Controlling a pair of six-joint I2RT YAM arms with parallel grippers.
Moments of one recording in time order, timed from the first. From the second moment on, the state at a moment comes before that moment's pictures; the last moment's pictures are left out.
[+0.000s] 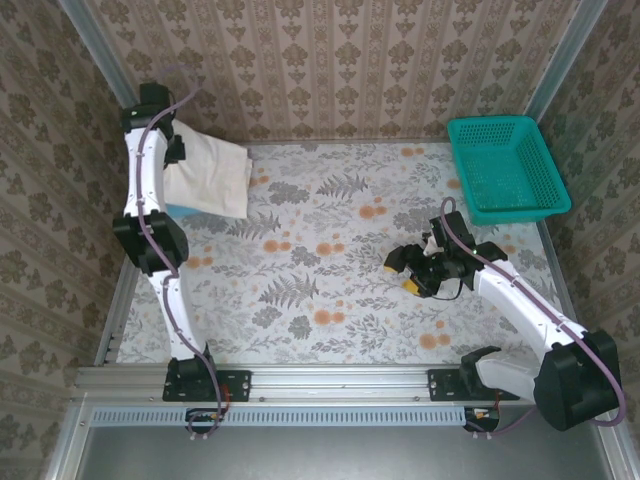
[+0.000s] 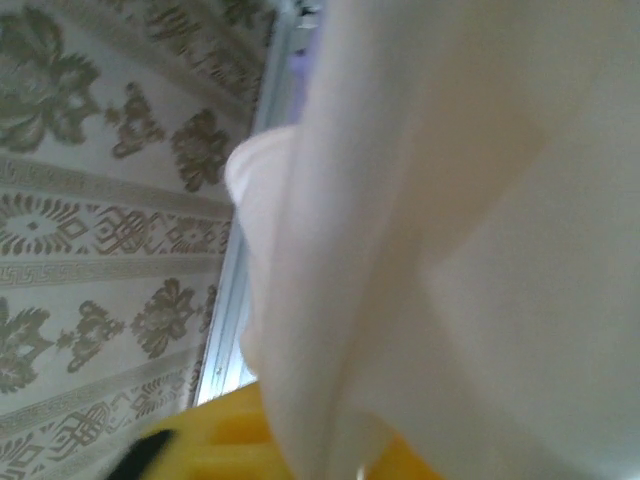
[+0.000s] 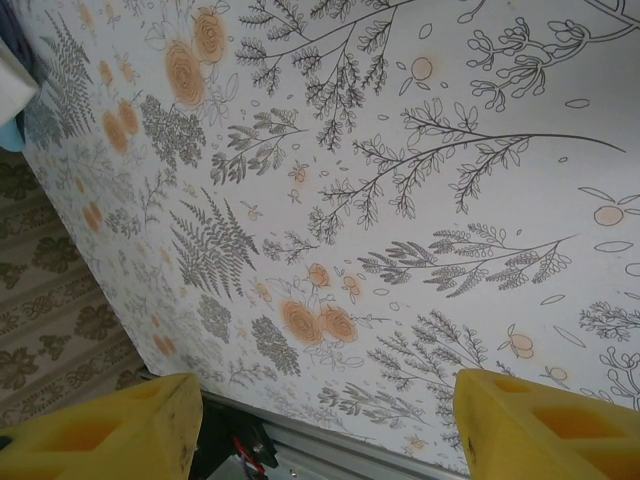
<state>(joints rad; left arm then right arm) 0.10 2.30 2.52 -1.28 -0.30 0.03 0.29 1.15 0.78 -0.69 -0.50 0.94</state>
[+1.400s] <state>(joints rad) 0.01 0.62 0.50 -0.26 -0.18 -0.34 0.21 0.82 0.70 -0.40 0.26 0.38</state>
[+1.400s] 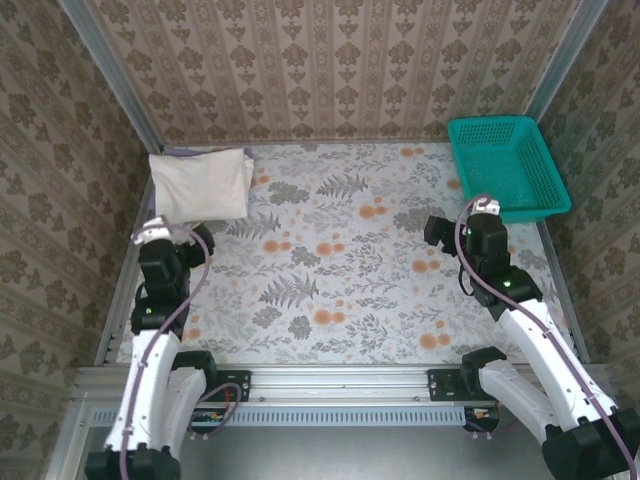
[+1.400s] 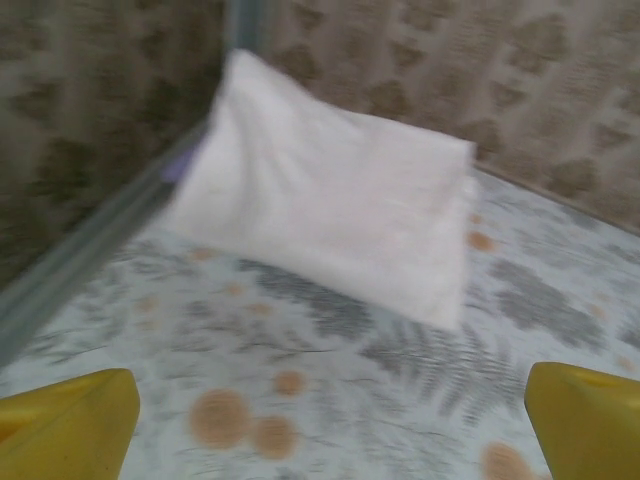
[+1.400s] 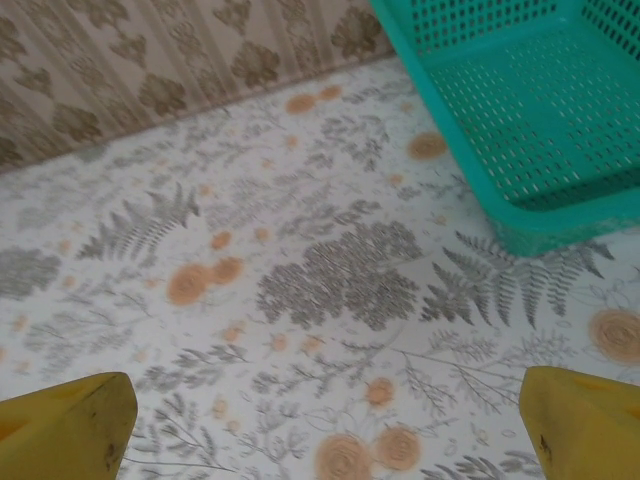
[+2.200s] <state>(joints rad) 0.07 1.37 0.46 0.25 -0.04 -0.11 0.11 1.16 0.37 0.18 0.37 0.15</state>
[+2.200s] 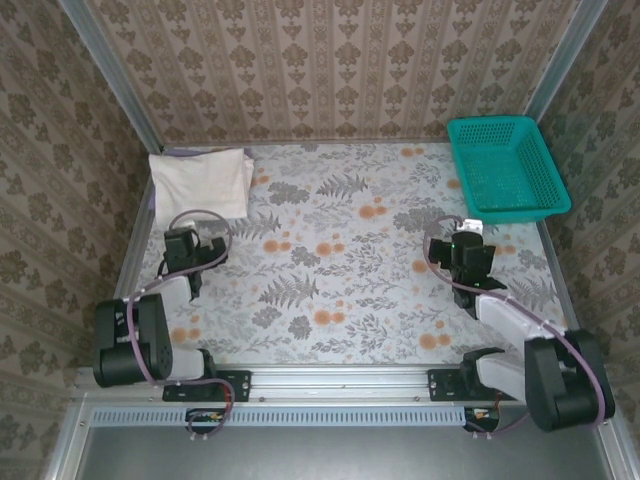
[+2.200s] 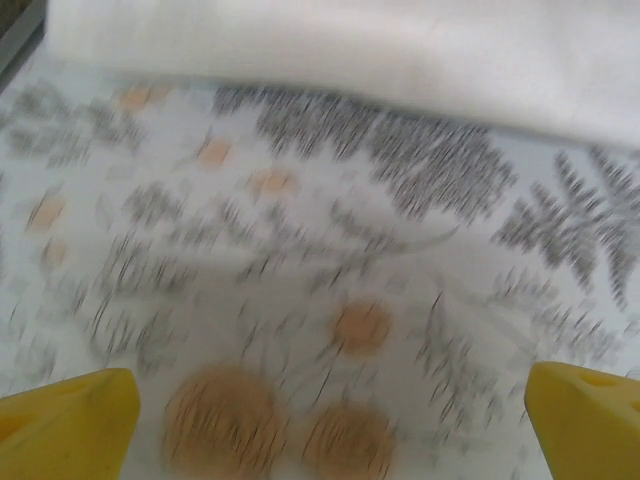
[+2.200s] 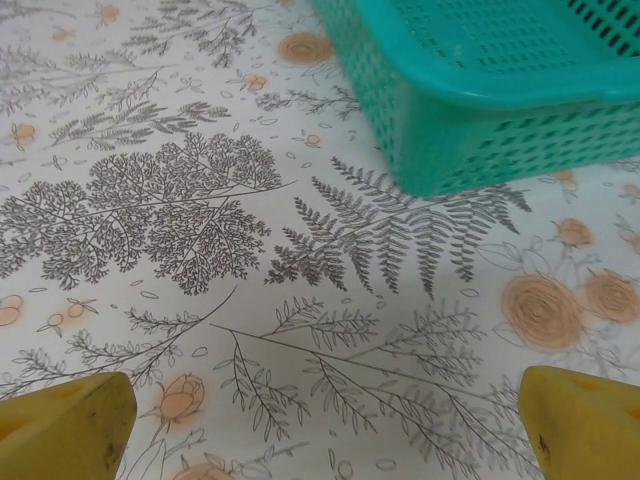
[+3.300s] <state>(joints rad) 0.00 1.54 0.41 0.81 0.02 0.07 0.08 1.55 0.32 0.94 0.11 -0.02</state>
